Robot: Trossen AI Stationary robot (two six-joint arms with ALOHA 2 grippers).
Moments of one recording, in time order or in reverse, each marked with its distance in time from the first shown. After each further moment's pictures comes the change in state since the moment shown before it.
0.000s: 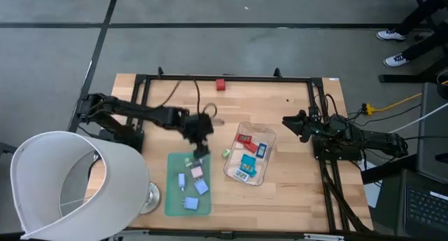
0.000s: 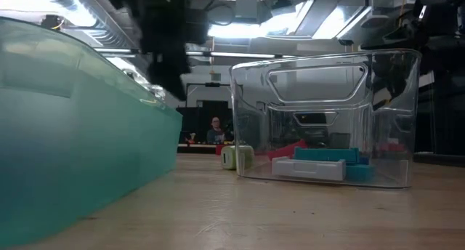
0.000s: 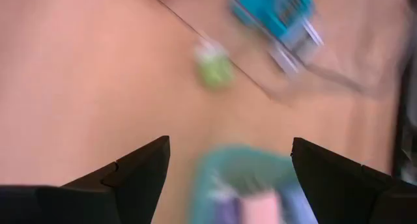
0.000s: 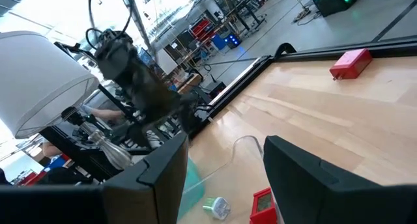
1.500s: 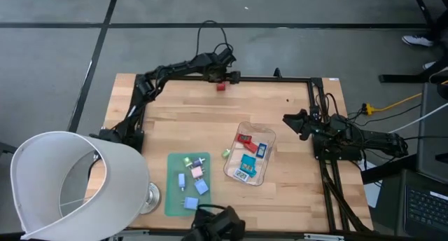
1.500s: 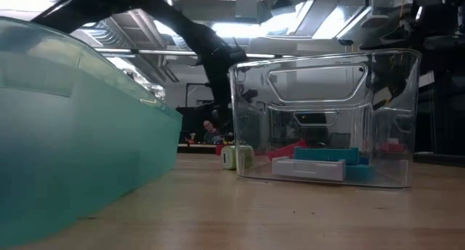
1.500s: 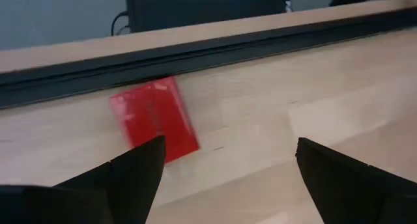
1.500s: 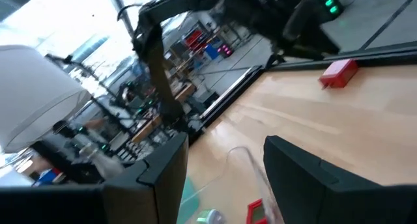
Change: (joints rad) left arm 0.603 0.741 0.895 -0.242 -0.210 -0.368; right arm -0.001 0.000 0.000 0.011 0.048 0.006
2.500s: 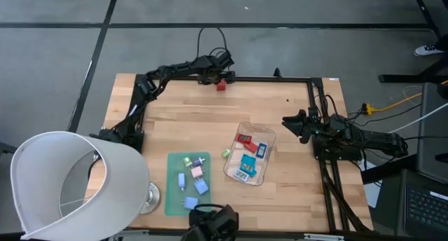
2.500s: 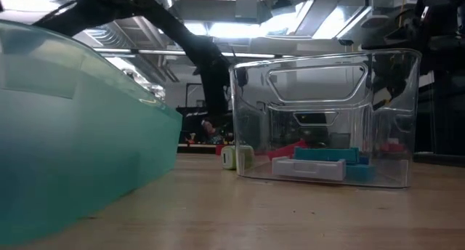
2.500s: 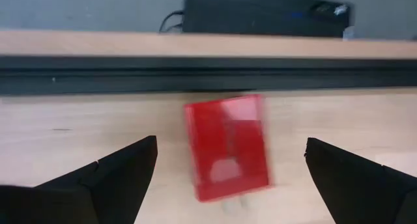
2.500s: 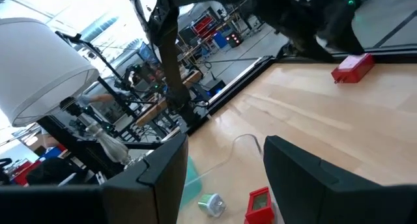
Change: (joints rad) left arm 0.021 0.035 -0.053 0.000 -0.127 -0.143; right arm 0.000 0.000 0.000 -0.014 -0.066 -0.055
